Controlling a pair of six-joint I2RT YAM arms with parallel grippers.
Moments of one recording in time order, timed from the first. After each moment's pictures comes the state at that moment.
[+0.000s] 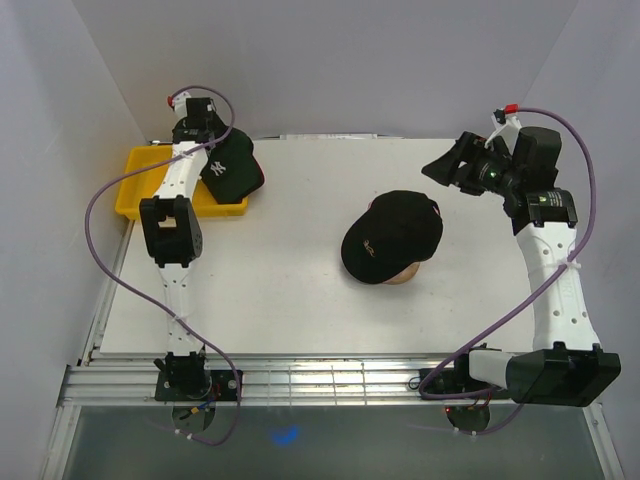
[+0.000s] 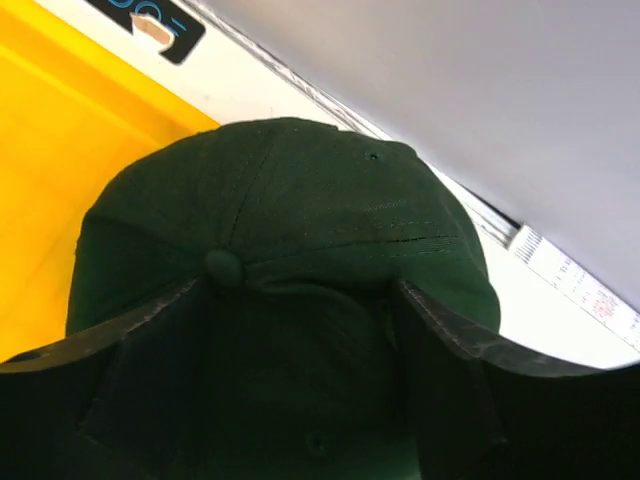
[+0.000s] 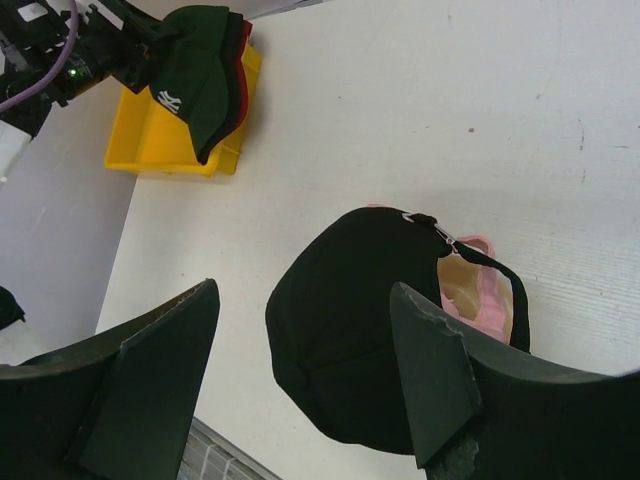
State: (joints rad) left arm -0.02 2.38 2.25 -0.47 -0.30 -0.55; right arm -0.01 1.22 1.39 -0.59 -0.58 0.40
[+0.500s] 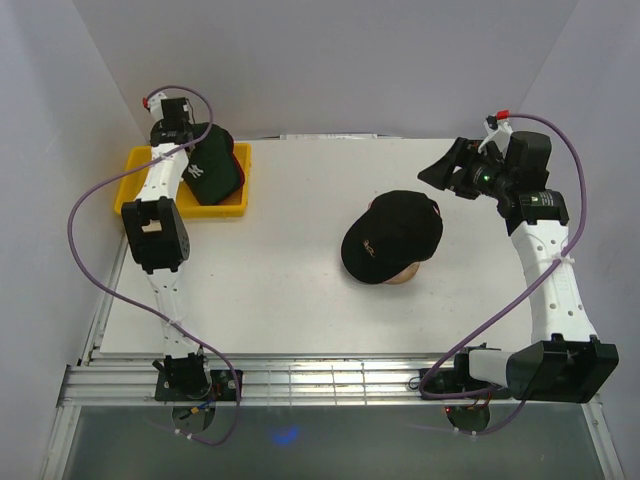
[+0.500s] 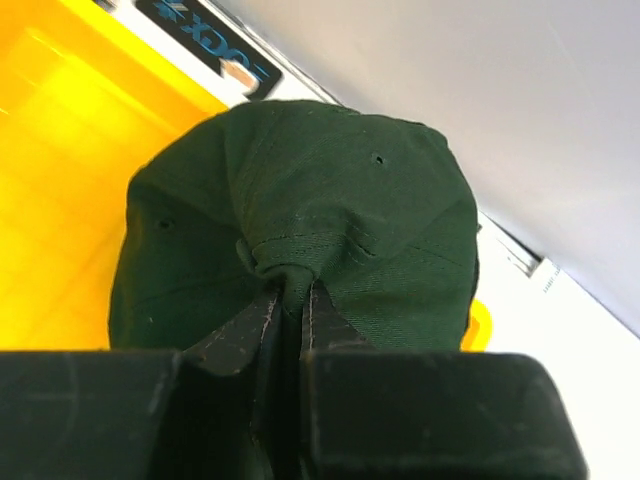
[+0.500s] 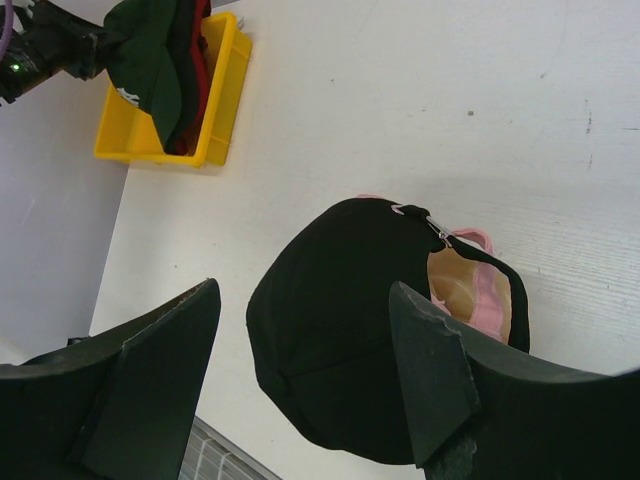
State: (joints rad) left arm 0.07 2.28 2.11 -0.40 -0.27 -0.54; right arm -0.01 1.24 1.33 -0.54 -0.58 0.39
